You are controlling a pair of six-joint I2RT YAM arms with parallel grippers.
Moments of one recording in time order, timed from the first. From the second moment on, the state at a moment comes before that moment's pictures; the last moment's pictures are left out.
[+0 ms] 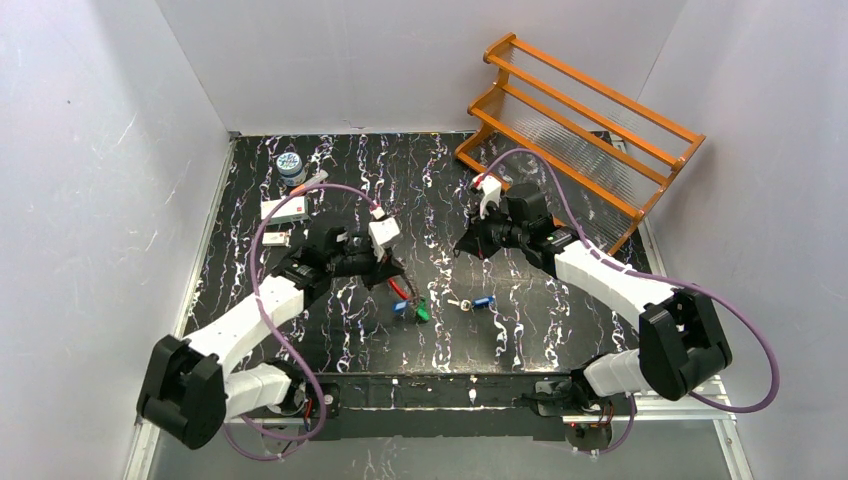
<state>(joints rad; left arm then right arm) -0.49 1.17 0.66 -0.04 0.67 0.26 0.55 1.37 0.87 -0.06 -0.46 0.11</state>
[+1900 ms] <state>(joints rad) -0.64 1.30 0.46 0.35 0.58 0.05 0.70 1.46 0.77 -0.12 -0.71 0.04</state>
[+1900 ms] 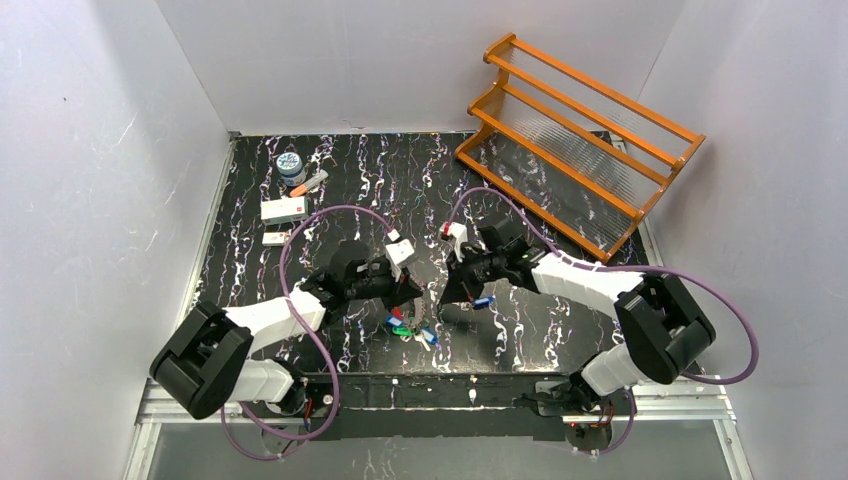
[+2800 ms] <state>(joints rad) -0.64 1.25 0.43 0.36 0.57 0.04 0.80 1.53 0.89 -0.14 -0.59 0.02</state>
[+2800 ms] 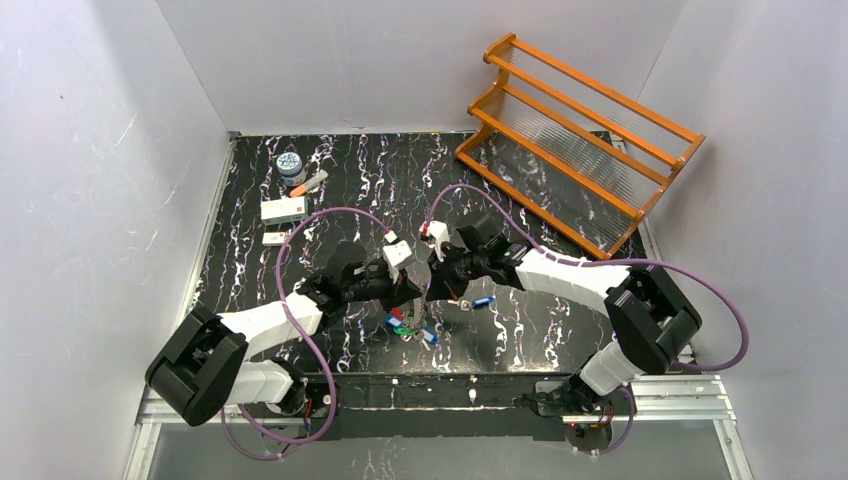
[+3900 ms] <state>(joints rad) -0.65 1.25 0.42 0.36 0.57 0.04 0.80 1.52 0.89 -0.11 -0.58 0.03</state>
